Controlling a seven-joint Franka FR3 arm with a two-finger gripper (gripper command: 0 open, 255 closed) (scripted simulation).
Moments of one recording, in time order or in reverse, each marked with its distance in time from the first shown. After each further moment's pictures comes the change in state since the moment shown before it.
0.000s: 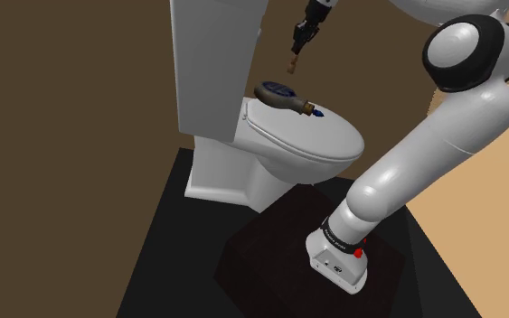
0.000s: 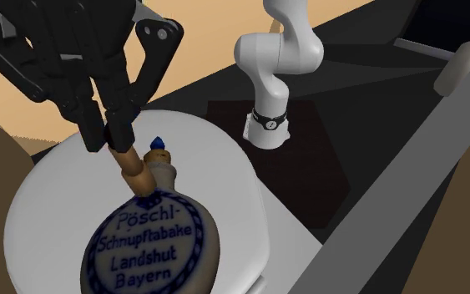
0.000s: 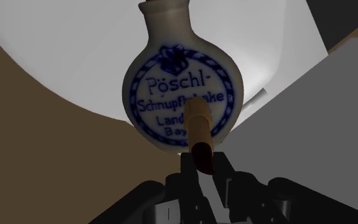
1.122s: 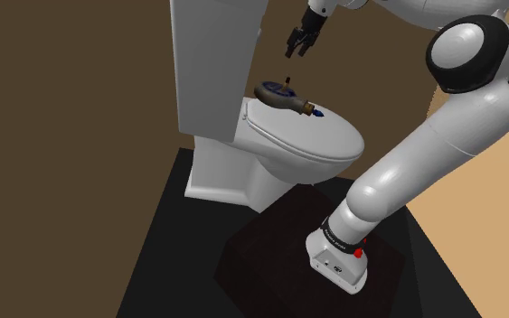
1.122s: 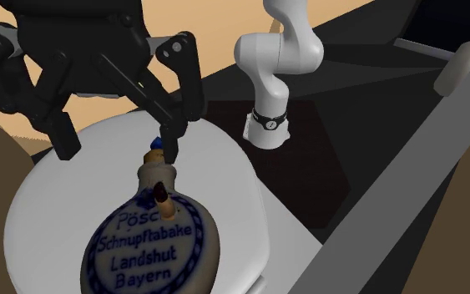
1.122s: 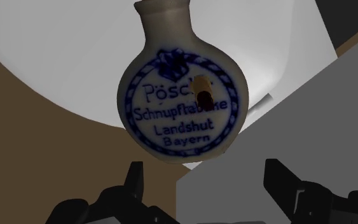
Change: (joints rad) arm 0.000 -0.018 0.002 -0.092 -0.006 0.076 0.003
